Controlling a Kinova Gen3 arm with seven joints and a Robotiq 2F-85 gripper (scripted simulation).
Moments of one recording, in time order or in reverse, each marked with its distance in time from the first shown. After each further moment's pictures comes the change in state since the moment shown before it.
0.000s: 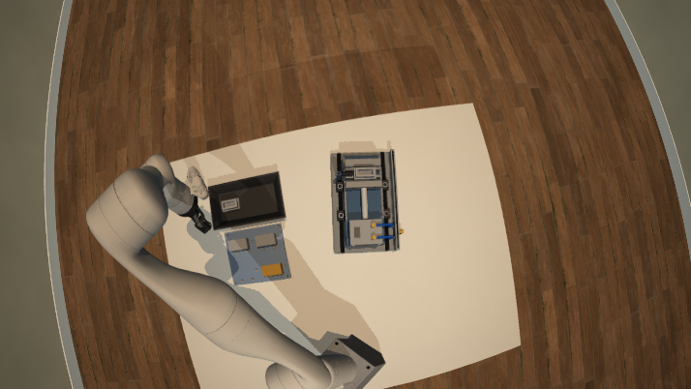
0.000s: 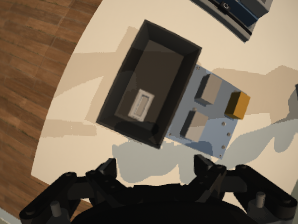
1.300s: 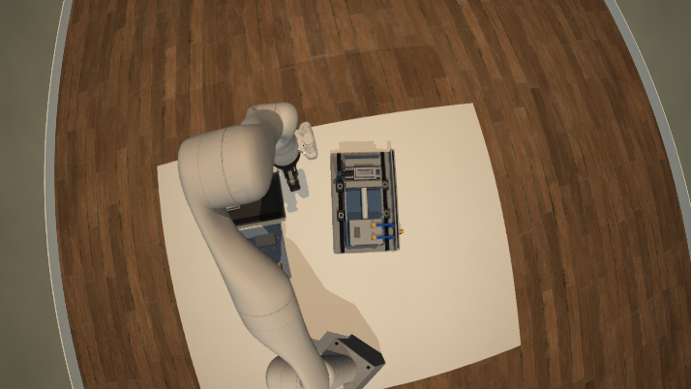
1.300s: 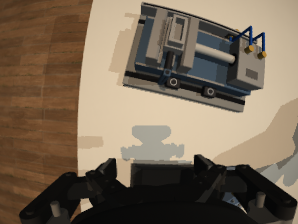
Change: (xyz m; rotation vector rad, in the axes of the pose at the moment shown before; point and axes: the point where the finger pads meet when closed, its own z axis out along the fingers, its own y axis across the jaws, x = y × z) arm 0.280 0.059 -0.002 0.048 0.005 0.358
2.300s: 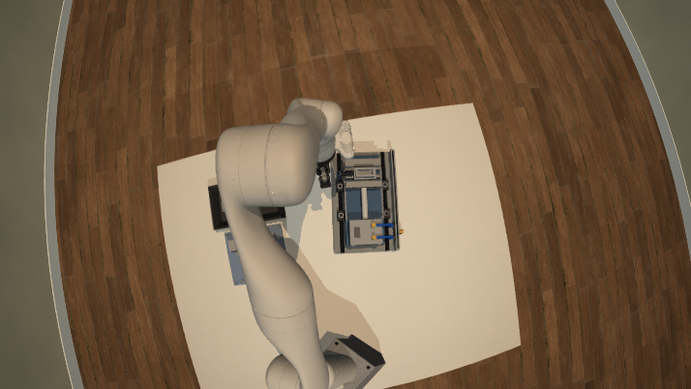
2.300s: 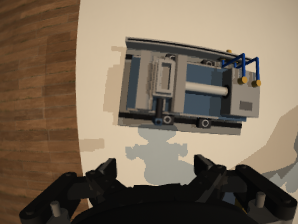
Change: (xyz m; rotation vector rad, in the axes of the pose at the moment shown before) arm 0.081 0.016 -0.006 0.025 -0.001 0.111
